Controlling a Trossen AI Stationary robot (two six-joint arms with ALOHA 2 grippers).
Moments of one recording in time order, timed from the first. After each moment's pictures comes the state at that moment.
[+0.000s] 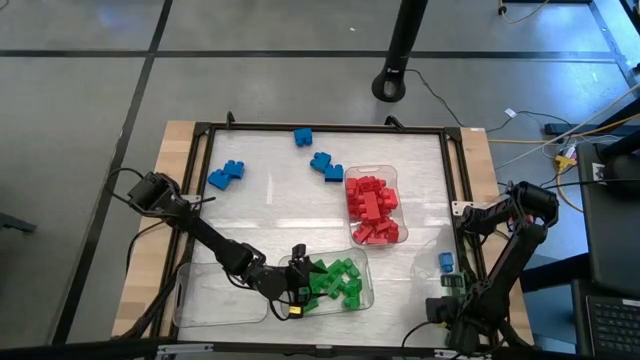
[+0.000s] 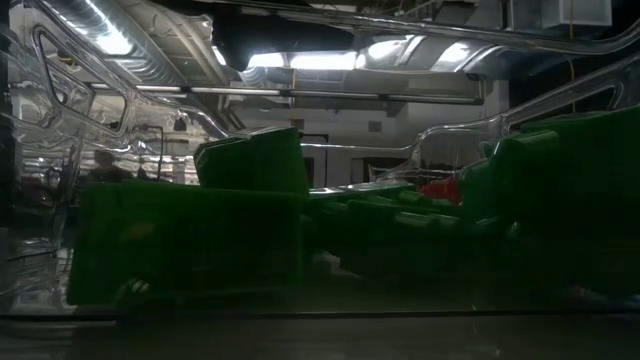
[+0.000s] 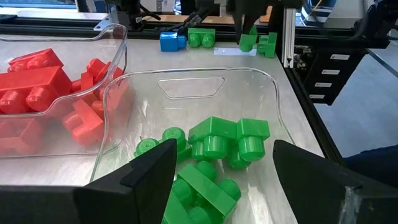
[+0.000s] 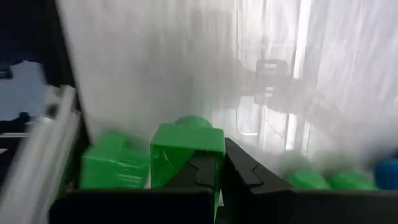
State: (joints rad) left arm -0.57 1.78 1.02 0.30 -0.54 -0.29; right arm 1.13 1.67 1.07 -0.90 -0.06 1.17
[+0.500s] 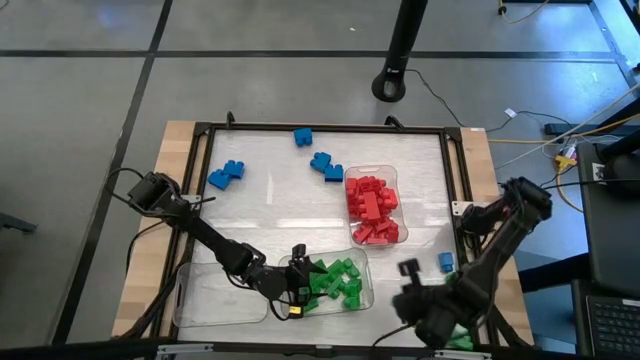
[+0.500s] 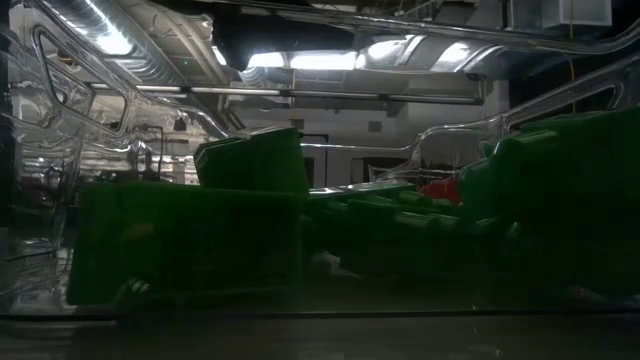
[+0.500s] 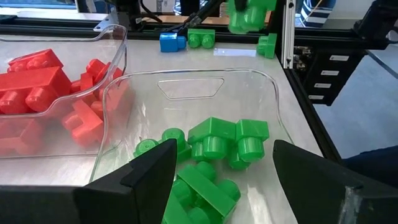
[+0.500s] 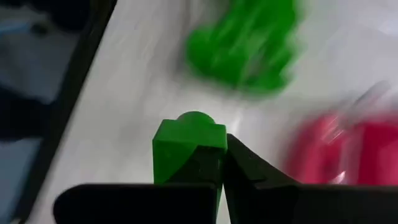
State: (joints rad) left arm -0.57 1.78 1.02 0.31 -0.54 -0.29; right arm 0.88 1.66 1.45 -1.05 0.37 0.49
